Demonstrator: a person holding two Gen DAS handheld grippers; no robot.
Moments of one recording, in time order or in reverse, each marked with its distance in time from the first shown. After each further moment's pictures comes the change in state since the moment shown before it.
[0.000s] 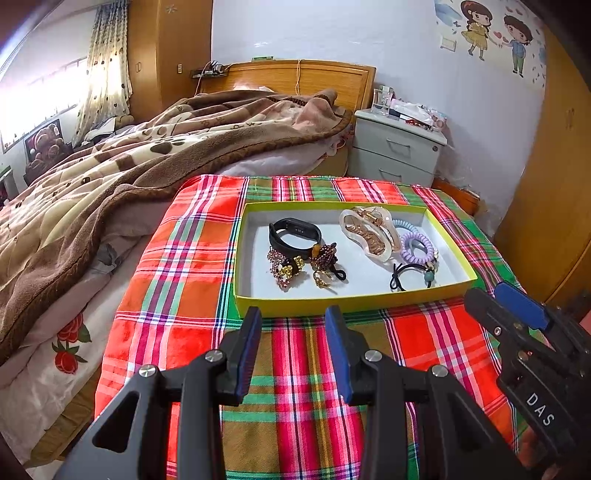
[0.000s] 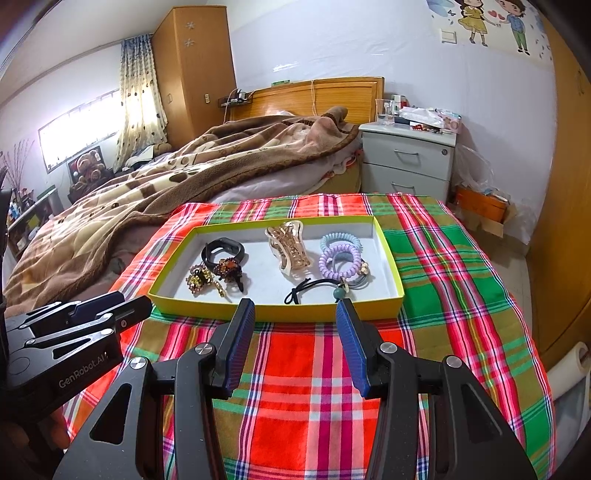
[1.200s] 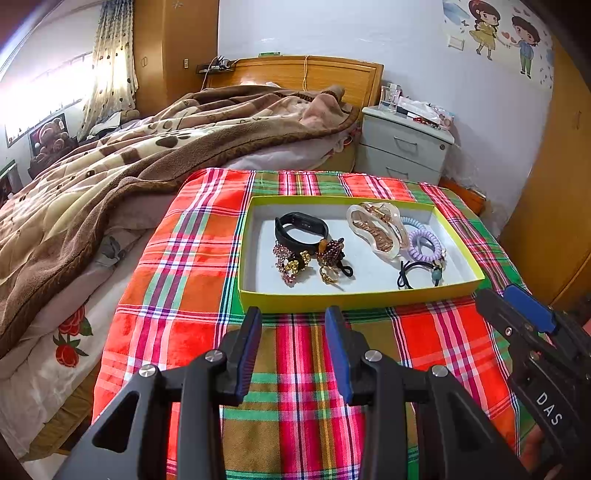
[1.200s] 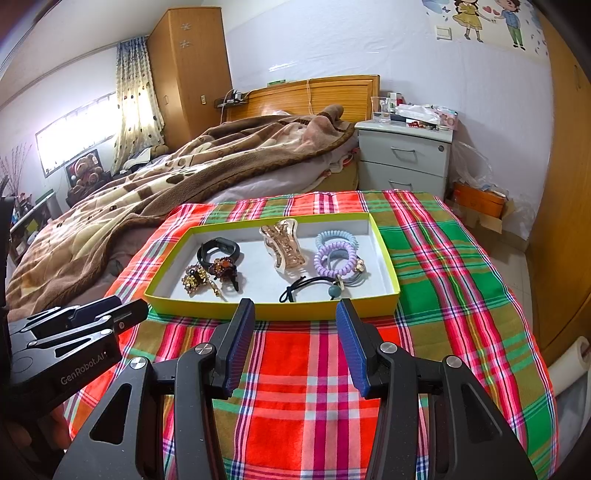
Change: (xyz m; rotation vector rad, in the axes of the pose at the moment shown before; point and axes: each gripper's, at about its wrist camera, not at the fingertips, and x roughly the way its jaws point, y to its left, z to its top) left arm 0.005 0.002 -0.002 -0.016 0.015 0.021; right arm 0.002 -0.008 -0.001 0.014 0.002 -0.001
